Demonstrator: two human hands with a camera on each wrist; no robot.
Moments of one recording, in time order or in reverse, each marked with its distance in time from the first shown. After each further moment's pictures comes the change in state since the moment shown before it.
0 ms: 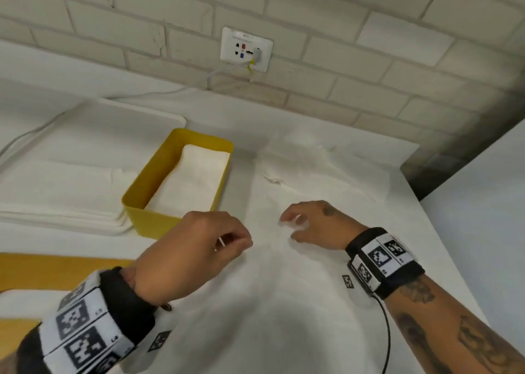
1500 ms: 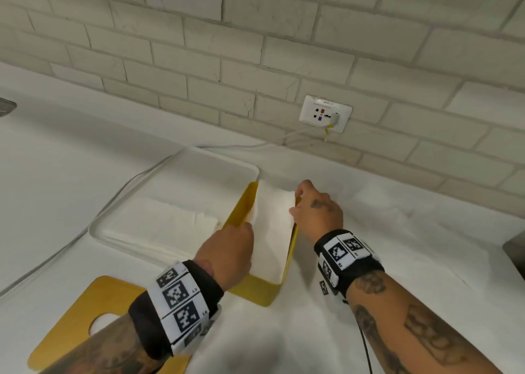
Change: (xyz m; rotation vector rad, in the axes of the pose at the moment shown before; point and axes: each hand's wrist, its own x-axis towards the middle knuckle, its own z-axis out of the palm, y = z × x) left_hand 0.037 -0.042 -0.053 0.535 -0.192 -0.632; right_hand 0.128 -0.139 -0.013 -0.077 0.476 0.027
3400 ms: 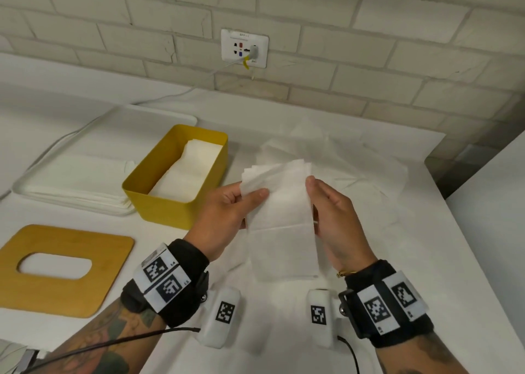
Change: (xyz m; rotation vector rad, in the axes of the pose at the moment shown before) left_hand -0.040 0.137 0.072 -1.496 0.116 0.175; right_hand -0.180 0.150 -0.048 1.169 0.026 0.088
